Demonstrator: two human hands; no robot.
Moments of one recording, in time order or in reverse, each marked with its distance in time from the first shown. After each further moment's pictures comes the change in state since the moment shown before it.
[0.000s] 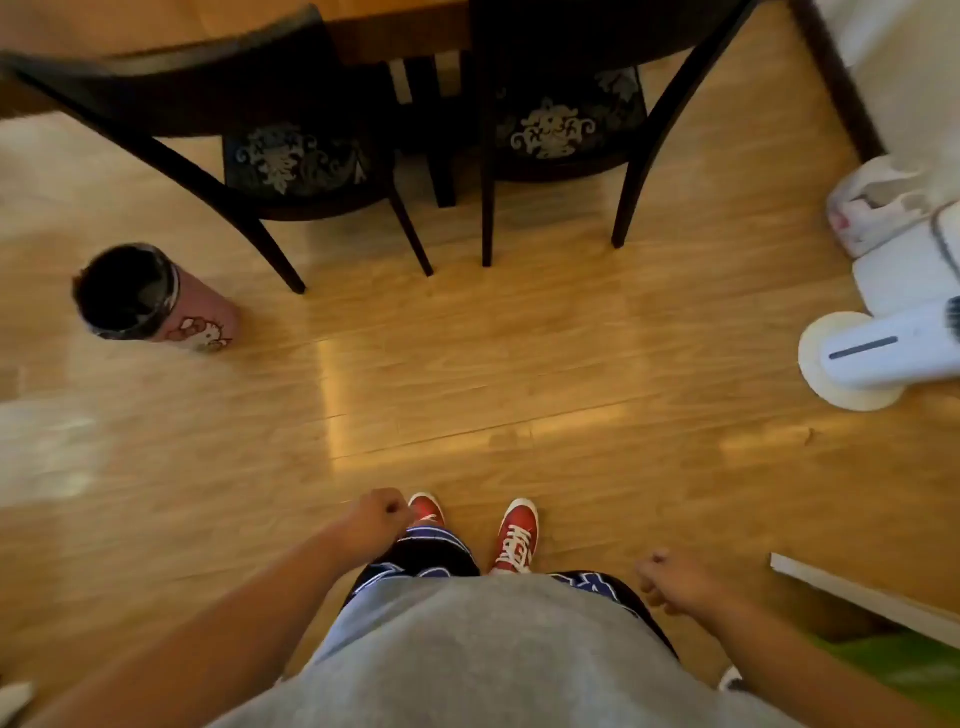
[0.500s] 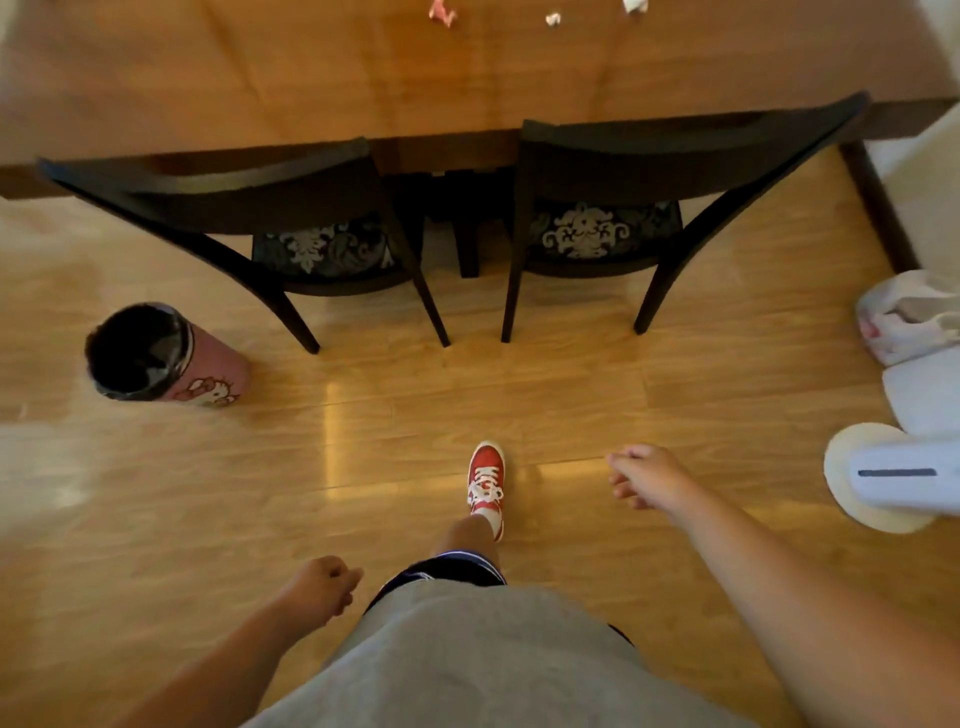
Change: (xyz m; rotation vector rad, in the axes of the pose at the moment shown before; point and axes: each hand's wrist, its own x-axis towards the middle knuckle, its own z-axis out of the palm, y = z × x) left_hand 0.091 -0.018 -0.108 -0.180 0.065 -0.302; right_hand 0.075 -0.292 -0.126 0.186 0.166 -0.240
